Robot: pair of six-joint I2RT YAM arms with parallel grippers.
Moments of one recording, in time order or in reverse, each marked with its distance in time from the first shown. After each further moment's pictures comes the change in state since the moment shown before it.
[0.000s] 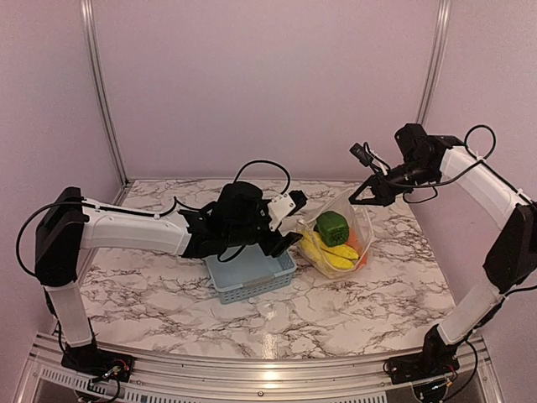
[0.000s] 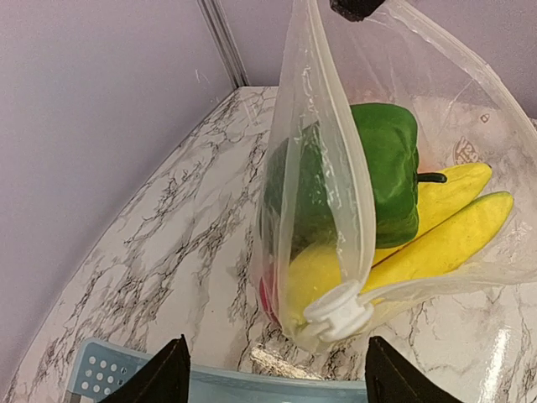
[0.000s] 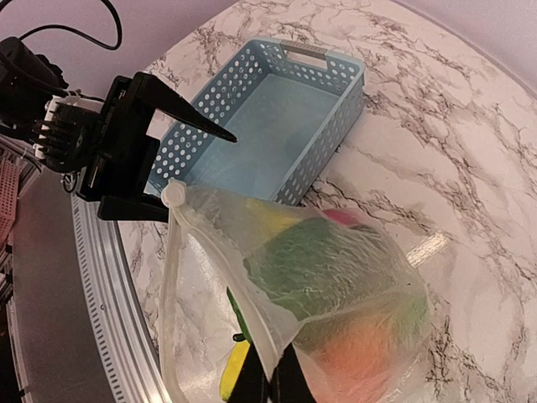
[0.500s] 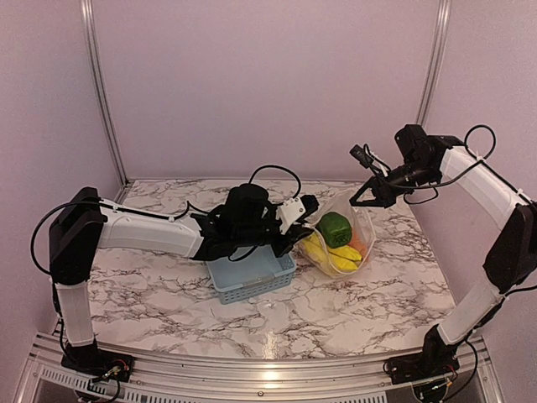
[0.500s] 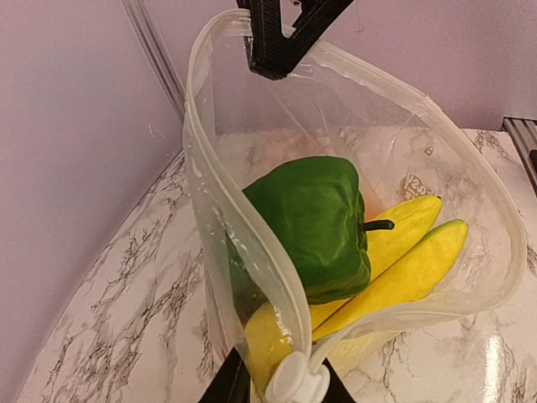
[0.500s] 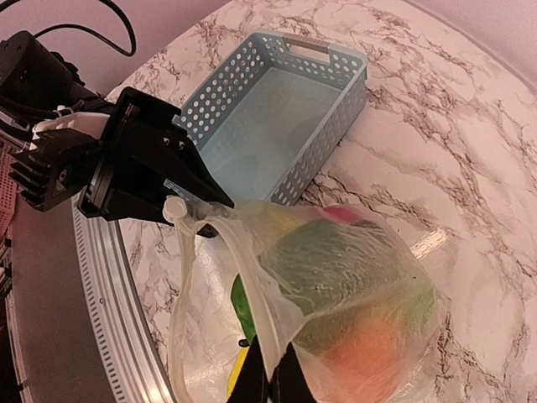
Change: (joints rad) left arm 0.000 0.097 0.040 0.158 0.173 0.069; right arm 0.000 0.000 0.000 -0.032 0.004 -0.037
